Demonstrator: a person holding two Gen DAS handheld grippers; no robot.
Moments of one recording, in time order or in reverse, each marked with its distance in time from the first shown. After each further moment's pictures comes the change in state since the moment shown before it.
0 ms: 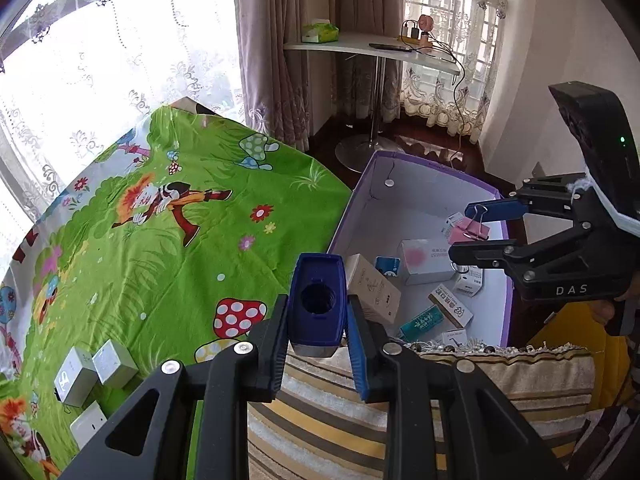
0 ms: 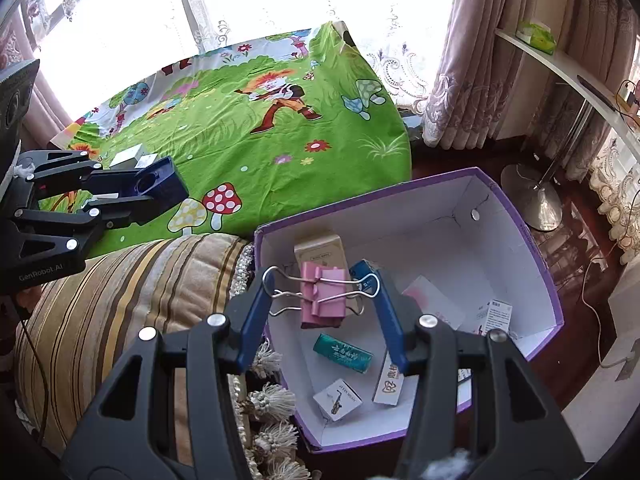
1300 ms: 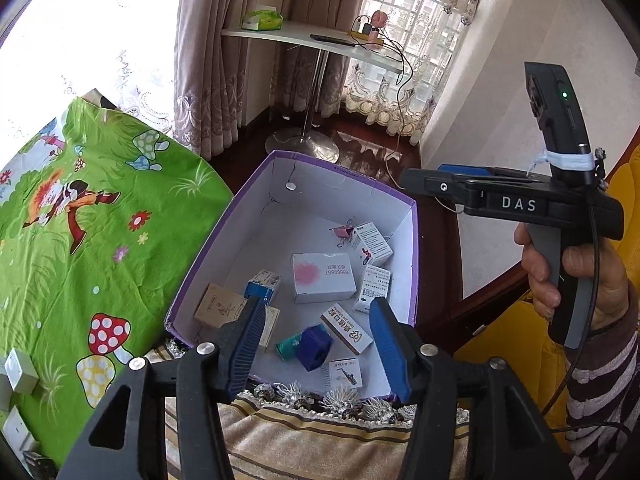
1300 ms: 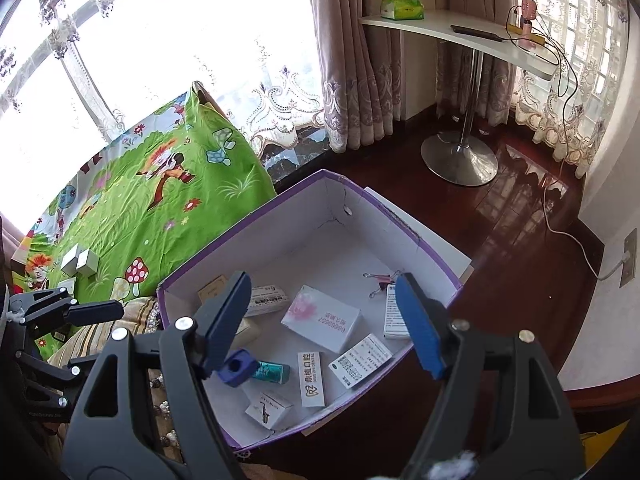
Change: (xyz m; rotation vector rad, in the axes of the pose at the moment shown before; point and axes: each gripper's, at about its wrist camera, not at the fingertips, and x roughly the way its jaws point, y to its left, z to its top) left arm 0.026 -0.071 0.028 -0.063 0.032 -0.249; right arm -0.047 -0.118 -0.013 0.328 -0.106 -0.141
